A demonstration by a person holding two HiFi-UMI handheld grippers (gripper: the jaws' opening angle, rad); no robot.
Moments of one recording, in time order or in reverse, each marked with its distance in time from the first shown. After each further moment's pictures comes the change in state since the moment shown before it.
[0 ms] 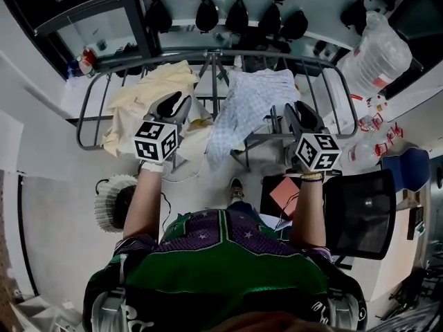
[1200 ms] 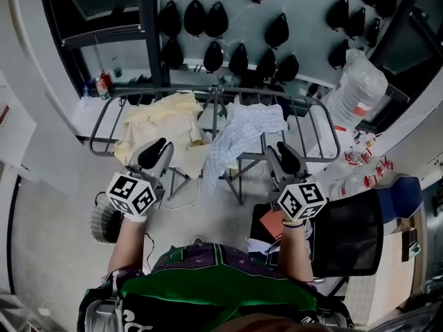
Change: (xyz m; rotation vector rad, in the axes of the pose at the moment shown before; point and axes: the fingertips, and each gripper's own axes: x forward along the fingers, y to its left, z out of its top) left arm -0.199 -0.086 0.063 -0.036 -0.244 -0.012; right arm -0.147 0.117 0.063 -0.003 -0.223 0.160
